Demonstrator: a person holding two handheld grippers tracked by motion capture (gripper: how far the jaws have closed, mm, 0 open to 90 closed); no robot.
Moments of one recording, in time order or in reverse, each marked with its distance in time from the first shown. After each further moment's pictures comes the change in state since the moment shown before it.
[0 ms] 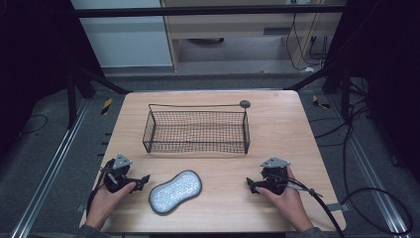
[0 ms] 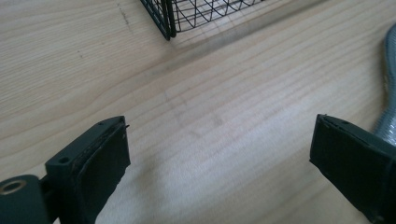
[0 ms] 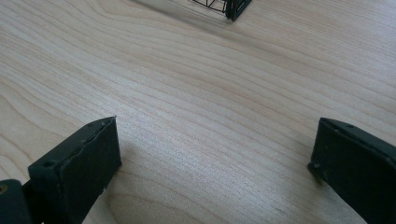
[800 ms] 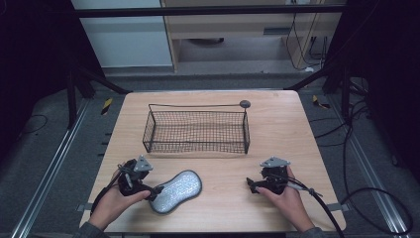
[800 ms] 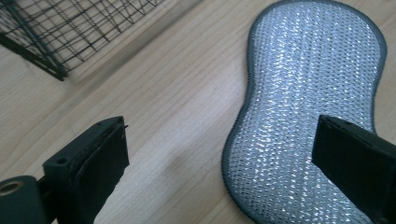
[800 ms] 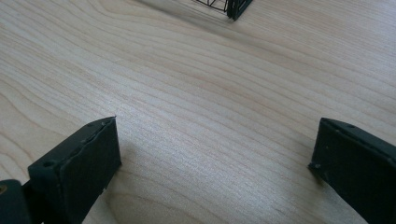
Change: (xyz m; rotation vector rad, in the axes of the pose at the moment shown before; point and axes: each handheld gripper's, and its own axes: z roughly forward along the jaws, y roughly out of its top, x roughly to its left) left arm -0.063 0.043 -0.016 0.164 -0.114 0.222; right arm -0.001 0.001 0.000 0.005 0.008 -0.010
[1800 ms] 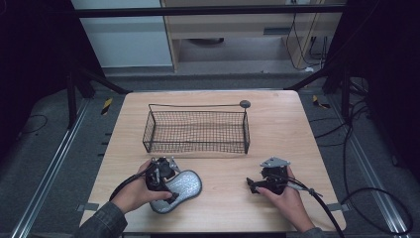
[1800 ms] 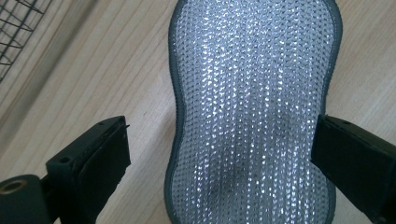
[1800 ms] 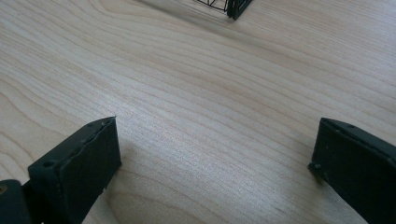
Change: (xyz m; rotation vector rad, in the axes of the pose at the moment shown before) left arm -0.035 0.052 0.034 0.298 -0.092 0.188; right arm 0.000 0.000 0.000 0.001 -0.001 0.002
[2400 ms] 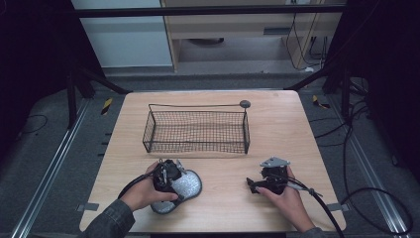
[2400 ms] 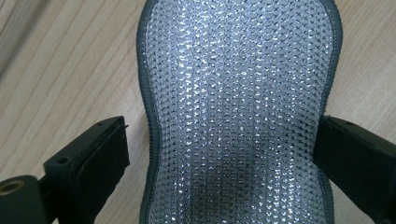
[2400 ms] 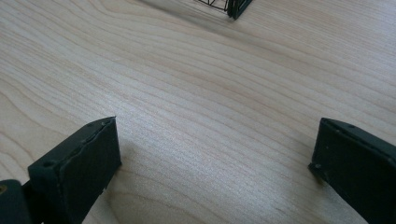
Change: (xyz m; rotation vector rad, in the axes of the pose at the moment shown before) left arm -0.004 0.009 0.020 0.032 -0.047 0.001; right arm 0.000 0.000 0.000 0.004 0.002 0.000
